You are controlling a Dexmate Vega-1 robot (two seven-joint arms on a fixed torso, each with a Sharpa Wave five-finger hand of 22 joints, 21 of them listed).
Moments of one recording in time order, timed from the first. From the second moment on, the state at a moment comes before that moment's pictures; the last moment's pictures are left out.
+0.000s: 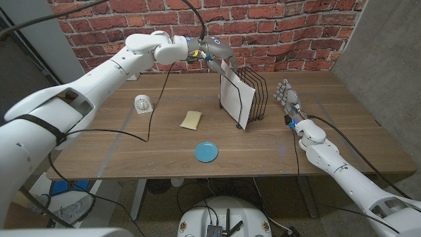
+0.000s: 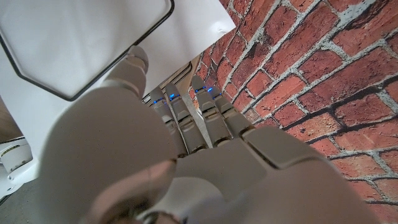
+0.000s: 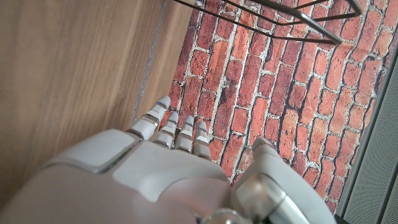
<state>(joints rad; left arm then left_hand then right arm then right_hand) 0.03 0.60 0.85 -1.35 0.83 -0.63 -0.17 1.08 -0.02 0.38 -0.16 0.18 0.78 -0.13 0.22 0.17 0.73 -0.20 0.20 0.17 0.65 -0.06 0.20 0.17 0.39 -0.04 0.20 0.17 -0.85 -0.50 -0.36 -1.29 0.61 0.30 -0.06 0.06 0.09 0.34 0.07 0.20 0.11 -0.02 0.19 0.17 0.12 -0.01 0.19 0.19 0.03 -0.02 0.20 0.32 0.27 -0.01 0.18 0.17</state>
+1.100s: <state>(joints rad) 0.01 0.58 0.88 -1.34 0.81 -0.60 -0.19 1.03 0.04 0.37 -0.16 0.18 0.85 -0.12 0.20 0.18 0.86 -0.20 0.20 0.17 0.81 -0.09 0.18 0.16 0.43 -0.04 0.20 0.17 -0.87 -0.52 -0.35 -1.31 0.62 0.30 -0.06 0.05 0.09 0.34 0.07 0.20 0.12 -0.02 0.19 0.17 0.12 0.00 0.19 0.19 0.03 -0.02 0.21 0.32 0.27 -0.01 0.18 0.17</state>
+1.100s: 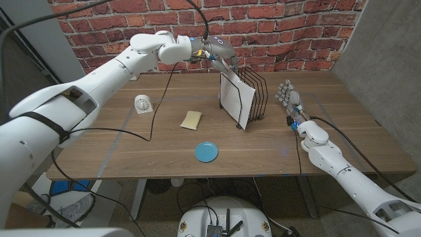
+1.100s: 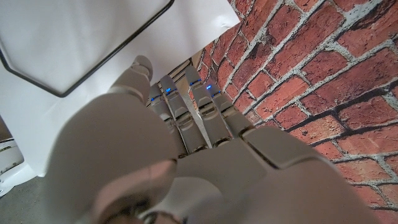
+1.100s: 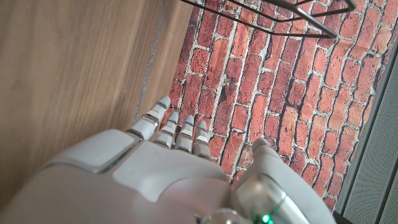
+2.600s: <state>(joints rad) -0.01 0.57 0.89 -1.33 0.78 -0.62 -0.23 1.01 0.10 0.44 -0.18 0.18 1.01 -0.10 0.21 0.18 1.06 -0.21 0.22 0.18 1.01 -0.16 0.19 0.17 0.46 -0.04 0.19 0.17 -0.90 -0.53 -0.34 -1.34 0.62 0.30 -0.08 0.05 0.09 0.34 0.07 0.20 0.12 -0.03 0.19 0.17 0.12 0.00 0.19 0.19 0.03 -0.02 0.21 0.31 0.27 0.00 0.18 0.17</state>
